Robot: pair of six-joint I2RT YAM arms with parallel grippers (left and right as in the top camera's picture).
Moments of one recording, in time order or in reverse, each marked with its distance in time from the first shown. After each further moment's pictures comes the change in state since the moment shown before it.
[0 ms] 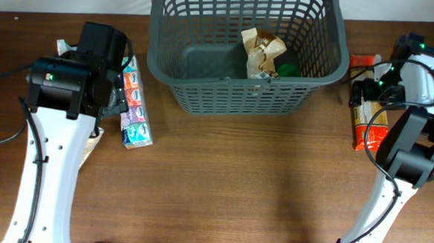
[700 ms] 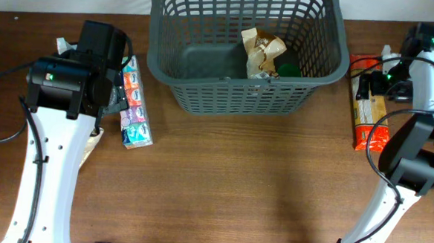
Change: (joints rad) left arm 0.000 0.000 0.000 0.022 0.000 0.000; right arm 0.000 -0.097 0.001 -0.018 0.019 -0.004
